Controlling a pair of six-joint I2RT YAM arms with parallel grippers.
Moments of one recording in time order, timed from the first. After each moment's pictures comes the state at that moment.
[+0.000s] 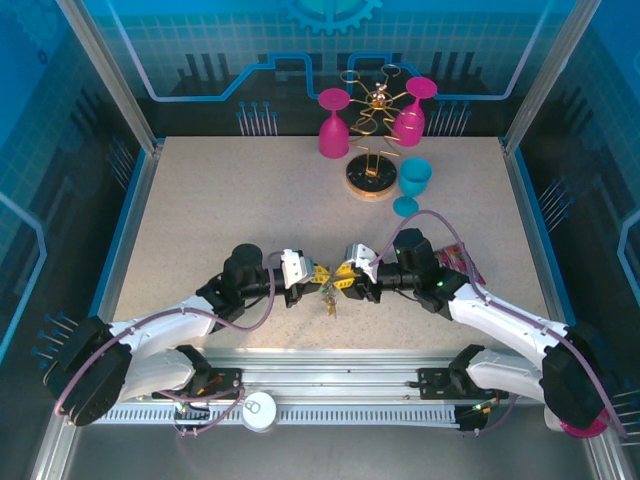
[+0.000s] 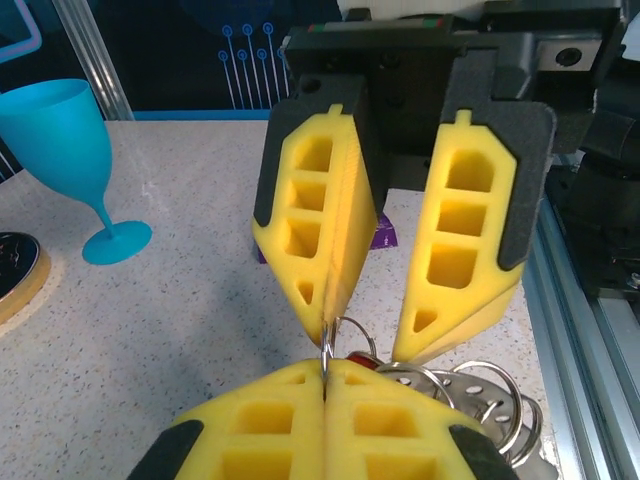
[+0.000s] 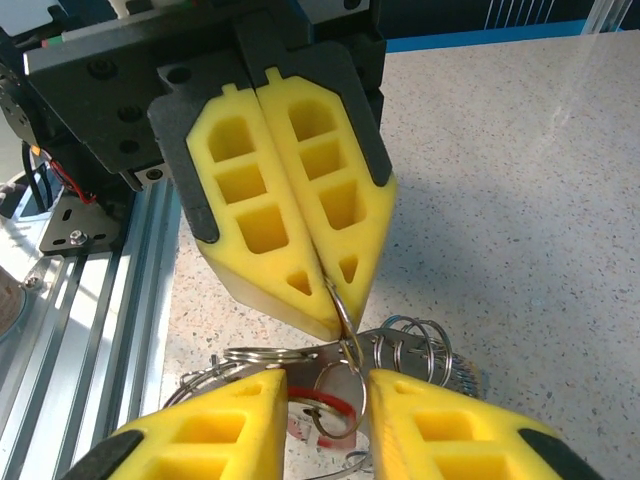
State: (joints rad) left arm -0.65 1.14 0.42 0.47 0.60 0.25; right arm 0.65 1.11 0.59 0.02 -0.66 -0.32
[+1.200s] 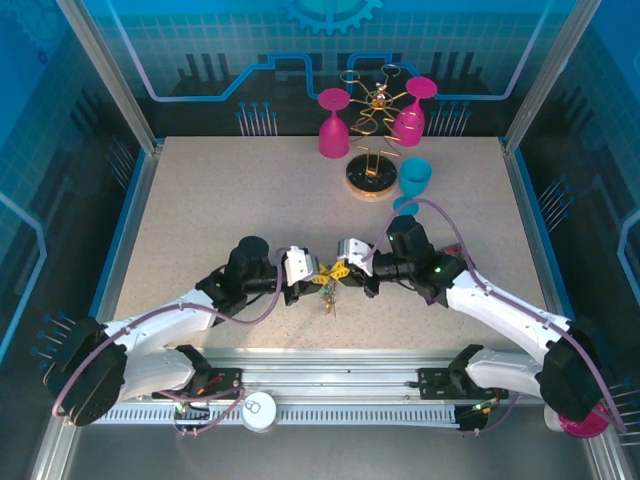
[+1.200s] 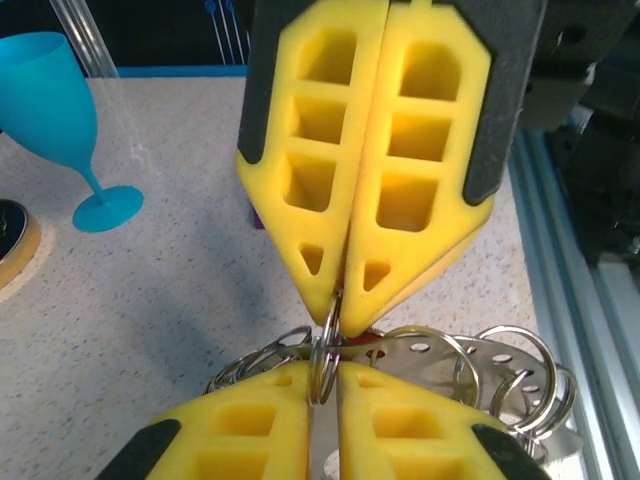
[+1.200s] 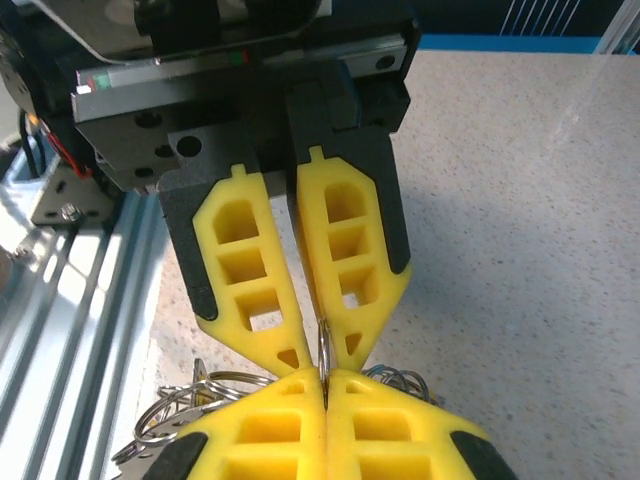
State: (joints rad) left arm -0.65 1.14 0.53 0.22 0.57 0.34; right arm 0.67 1.16 0.77 -0.21 -0.63 -0.49
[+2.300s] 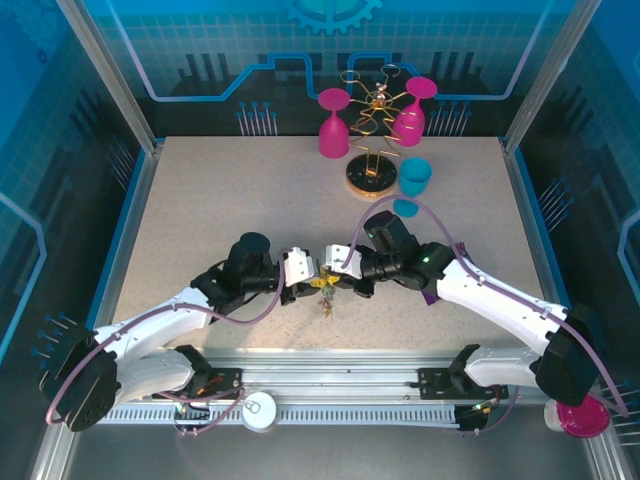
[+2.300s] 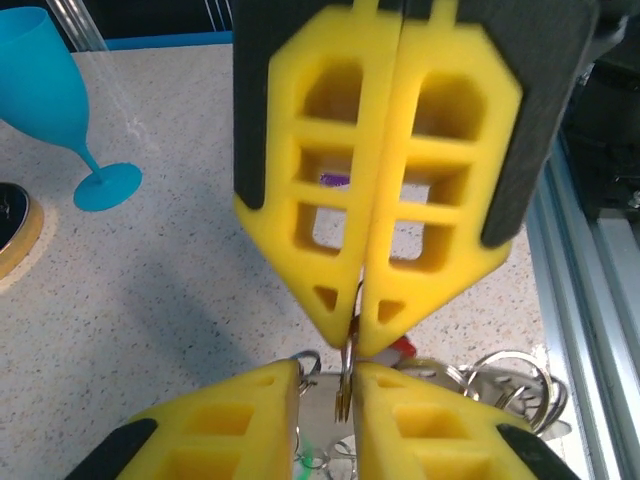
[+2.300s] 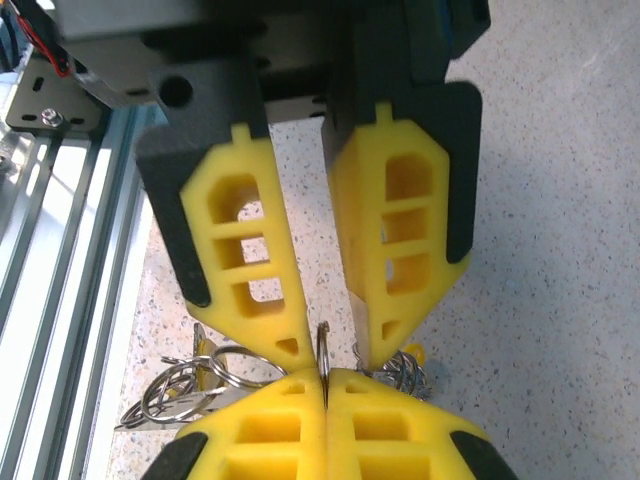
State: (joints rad) left arm -0.65 1.10 0.58 0.05 0.56 0.42; right arm 0.77 1.23 0.94 -0.47 -0.46 -0.61
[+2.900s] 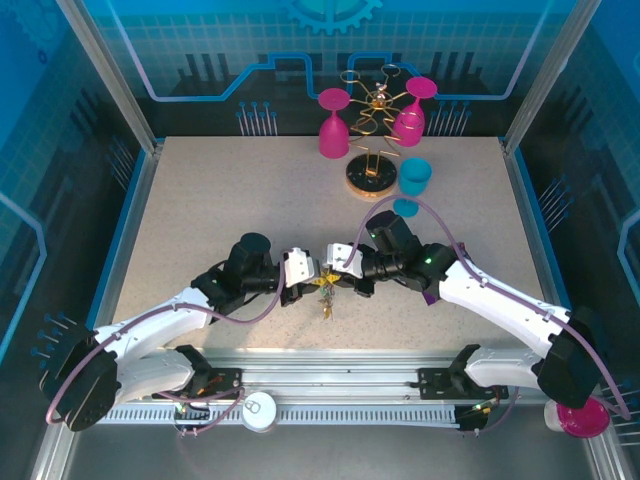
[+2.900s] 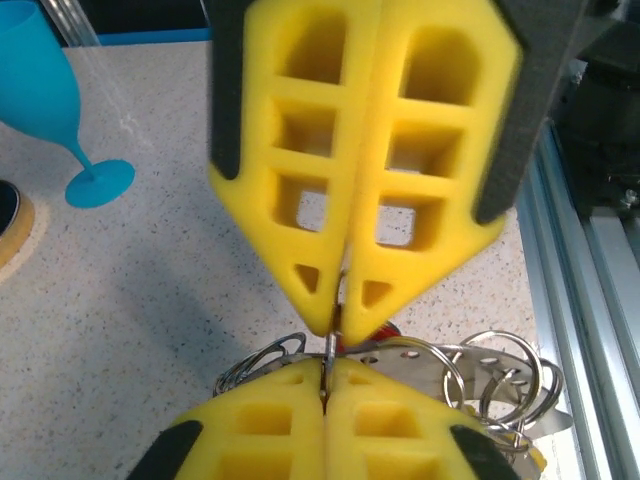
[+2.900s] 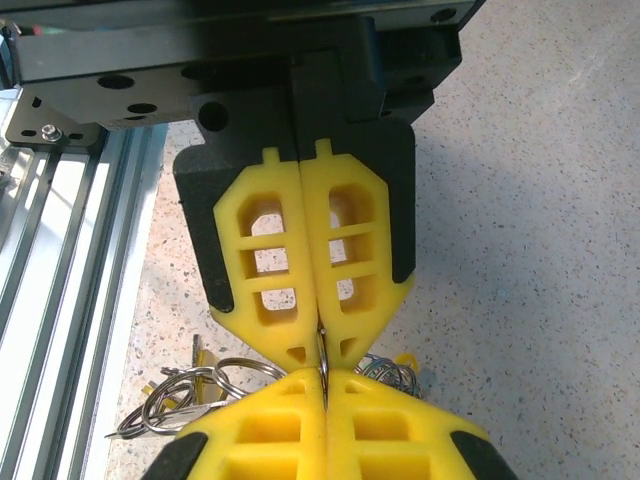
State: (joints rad) left arm -0.65 1.10 0.58 0.05 0.57 0.41; right arm 0.77 1.22 0.93 -0.45 -0.47 -0.60
